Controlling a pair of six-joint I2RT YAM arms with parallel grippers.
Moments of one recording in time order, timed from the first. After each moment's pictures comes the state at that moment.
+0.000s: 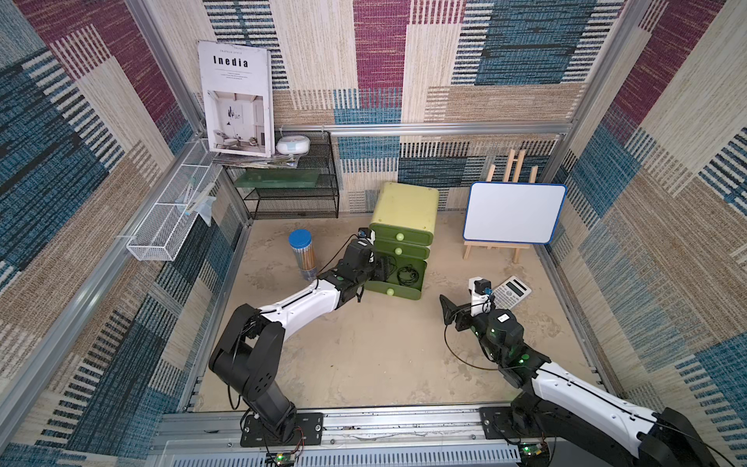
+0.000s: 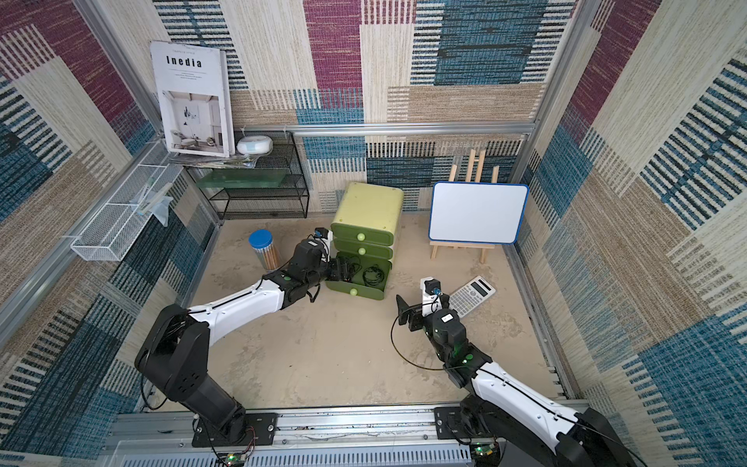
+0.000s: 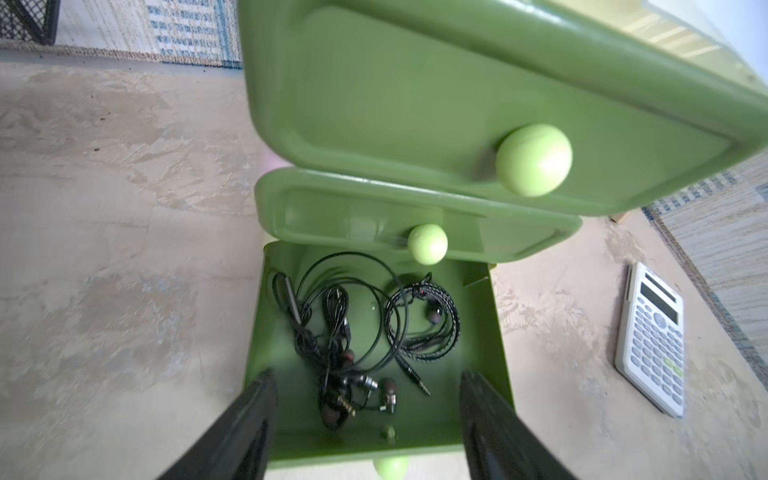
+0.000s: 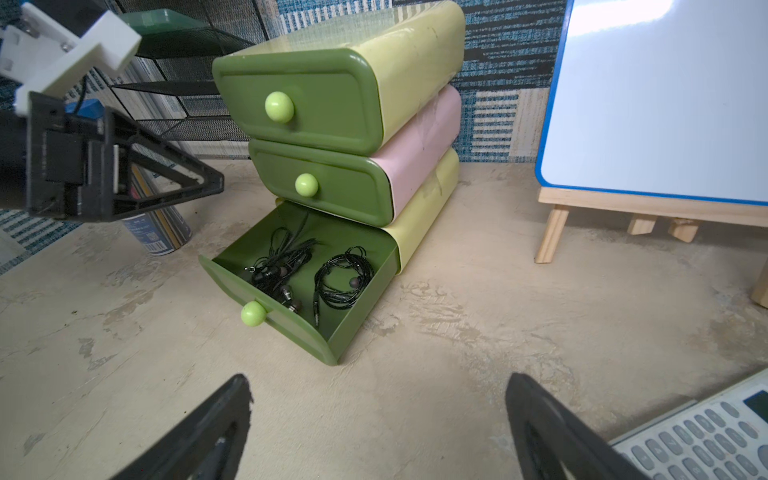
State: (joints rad) left arm -0.55 1.62 1.07 -0.01 -0.04 -0.40; right arm 0.62 0.86 0.25 0.39 0.27 0.20
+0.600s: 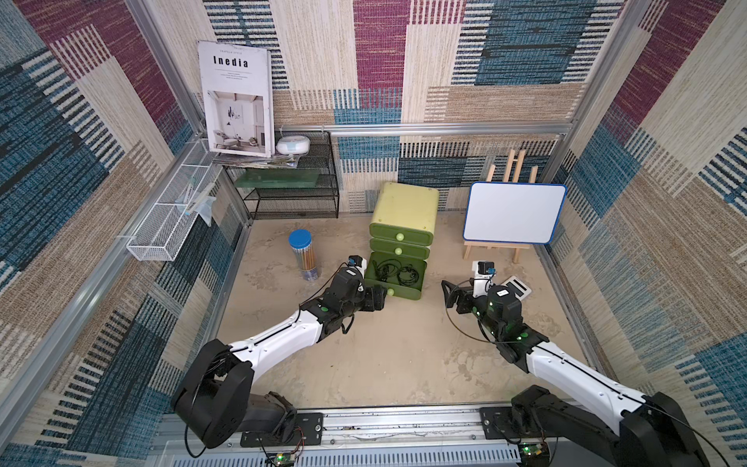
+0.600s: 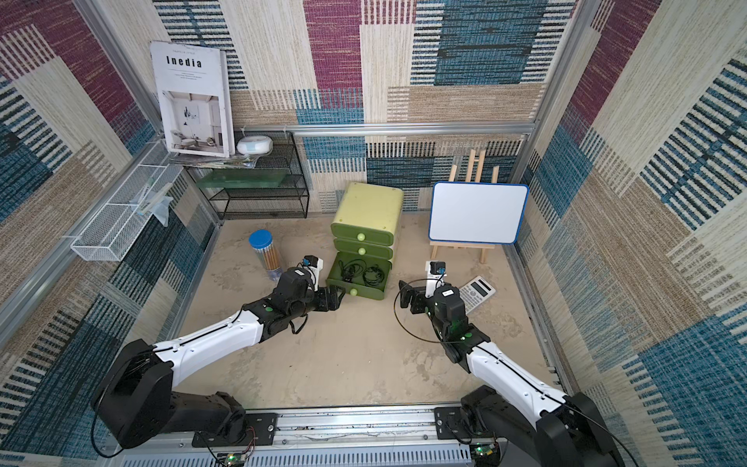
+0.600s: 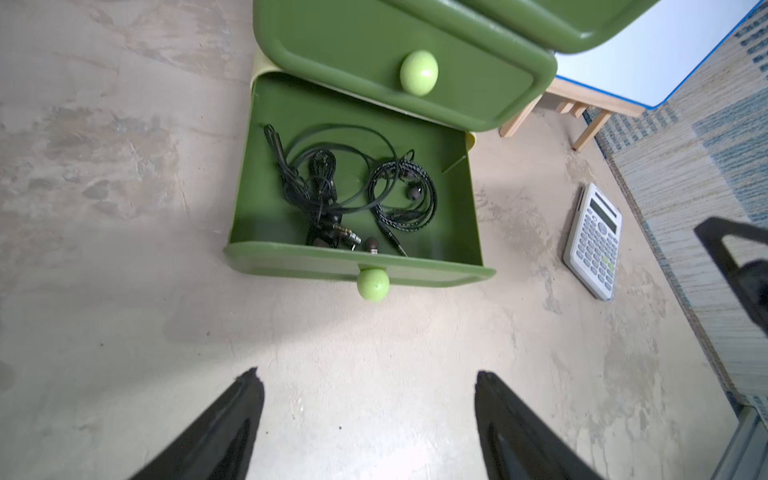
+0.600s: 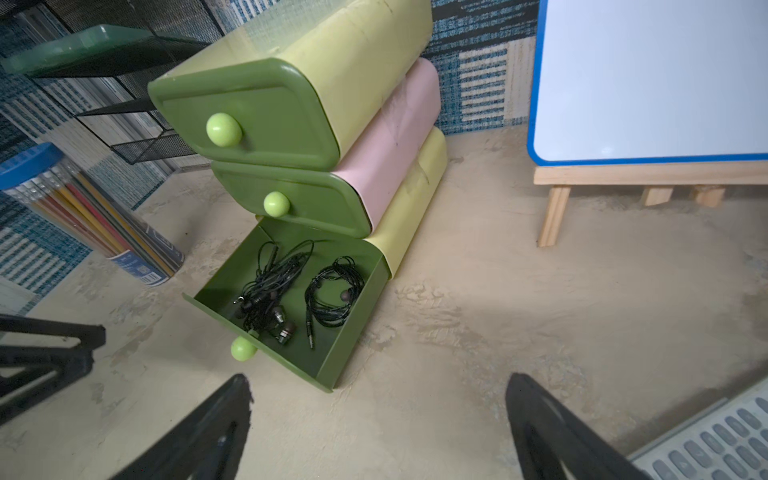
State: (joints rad) left arm -0.61 1.39 0.76 -0.02 0.04 -0.50; right arm 0.46 1.02 0.44 0.28 0.09 0.32
